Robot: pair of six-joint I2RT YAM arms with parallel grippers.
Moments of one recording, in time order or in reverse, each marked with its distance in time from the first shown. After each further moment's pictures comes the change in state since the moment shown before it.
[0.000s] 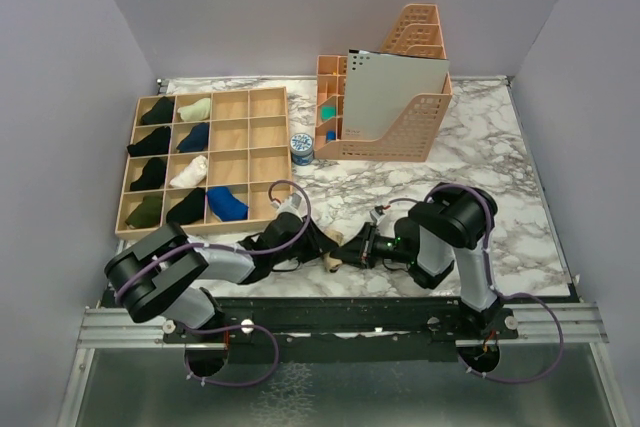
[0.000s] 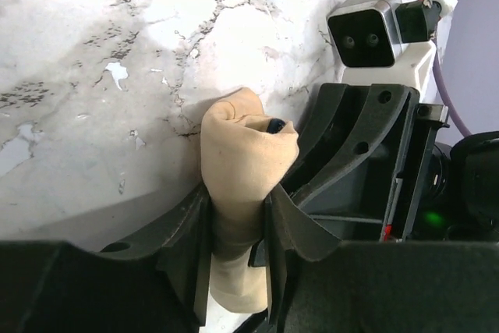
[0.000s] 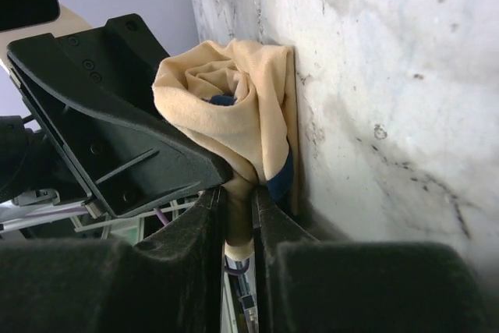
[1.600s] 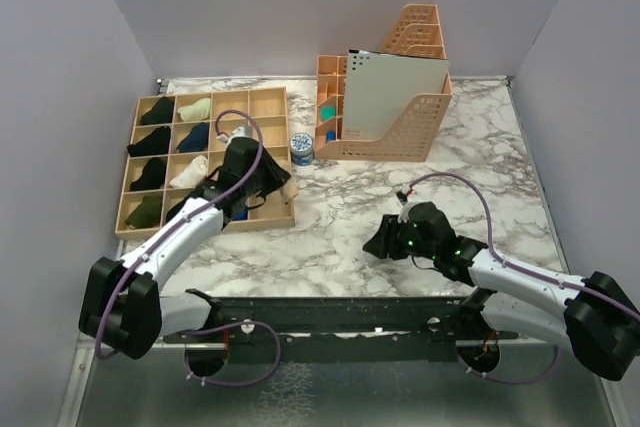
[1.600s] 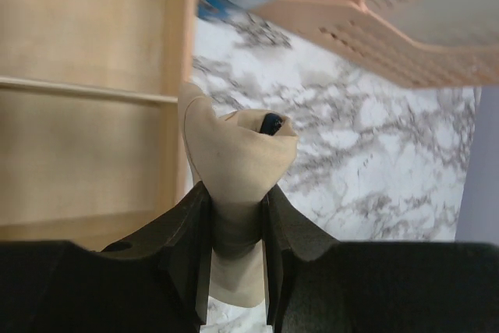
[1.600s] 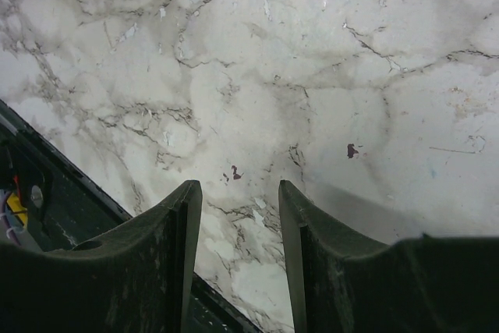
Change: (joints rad) left arm 0.385 -0.224 0.497 -0.767 -0.048 0.325; right arm -0.006 -1.094 0.100 -1.477 0.397 -0.740
